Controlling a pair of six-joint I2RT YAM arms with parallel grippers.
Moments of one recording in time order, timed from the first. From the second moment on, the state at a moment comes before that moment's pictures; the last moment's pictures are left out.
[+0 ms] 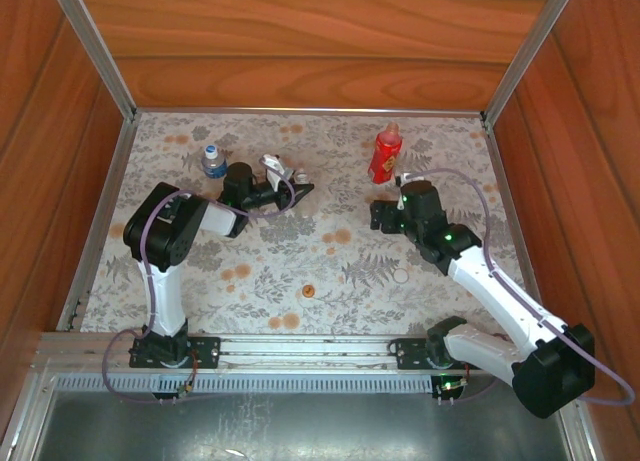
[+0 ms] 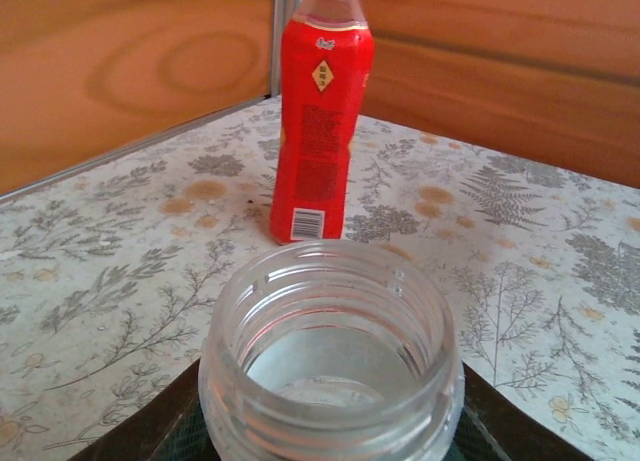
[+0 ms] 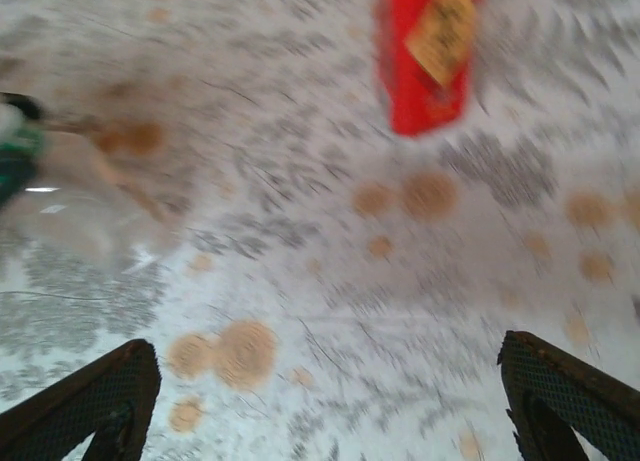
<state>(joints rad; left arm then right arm) -0.44 1.99 0.85 1.00 0.74 -0.03 0.51 1.04 0.77 -0.47 0.17 0.39</state>
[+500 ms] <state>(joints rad) -0.53 1.88 0.71 0.99 0.81 -0.01 0.47 1.13 0.60 -0.69 0.17 0.76</state>
